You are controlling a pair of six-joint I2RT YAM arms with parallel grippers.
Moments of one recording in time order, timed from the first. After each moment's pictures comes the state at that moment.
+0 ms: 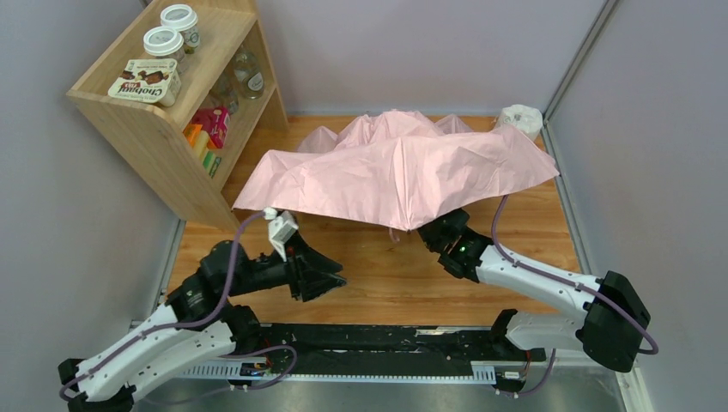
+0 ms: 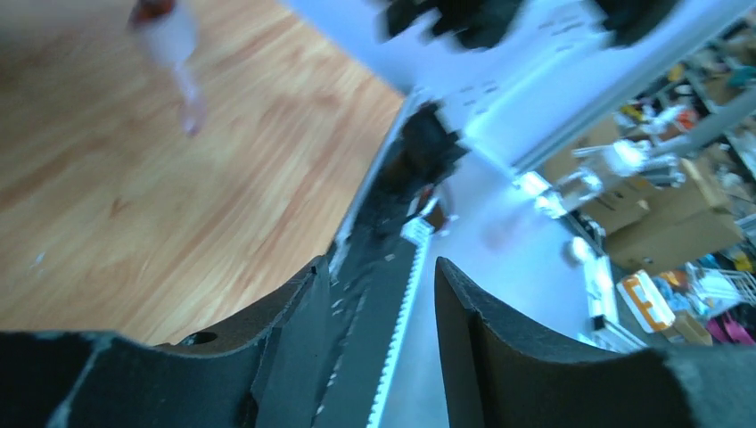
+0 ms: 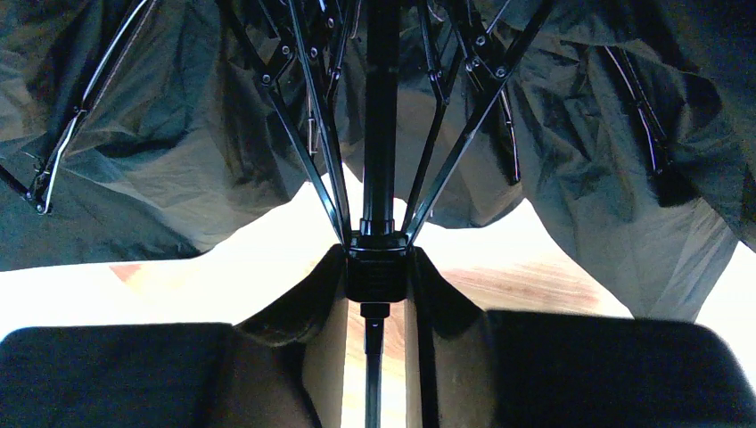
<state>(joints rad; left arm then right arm) -0.94 0.49 0.59 -0.21 0.32 -0.55 0.93 1.19 0.81 0.48 0.53 0.20</state>
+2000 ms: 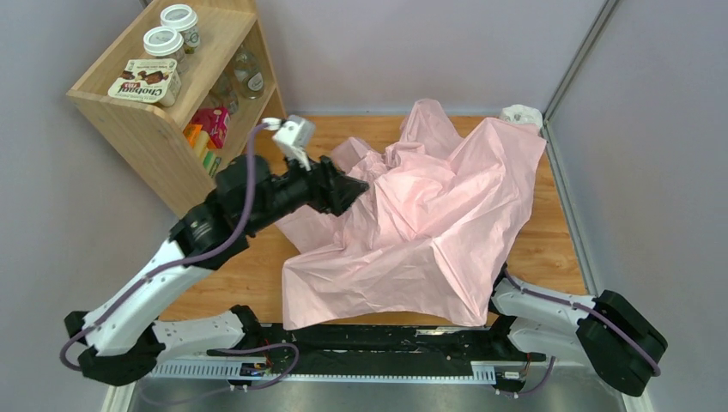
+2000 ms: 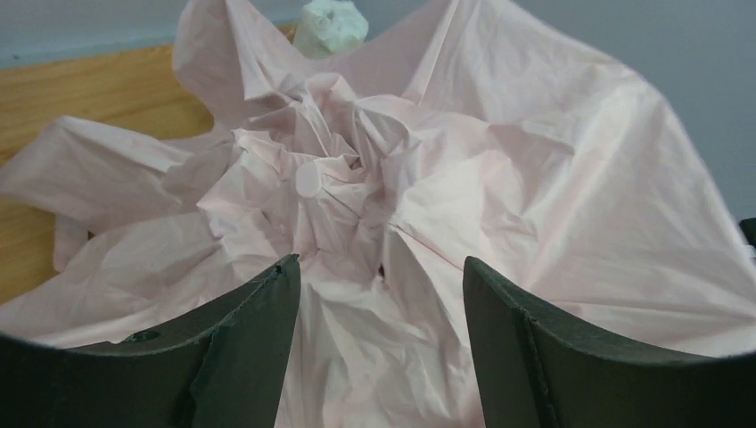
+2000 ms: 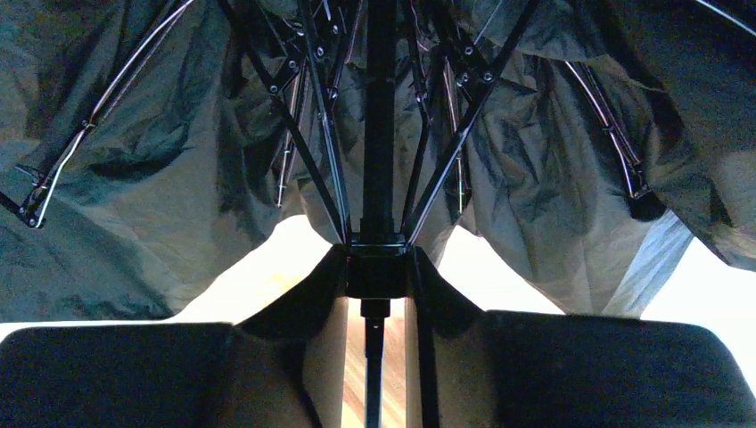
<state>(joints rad) -0.91 0.95 1.38 -0.50 -0.06 -0.45 0.81 1.06 0.26 1.17 -0.07 -0.09</state>
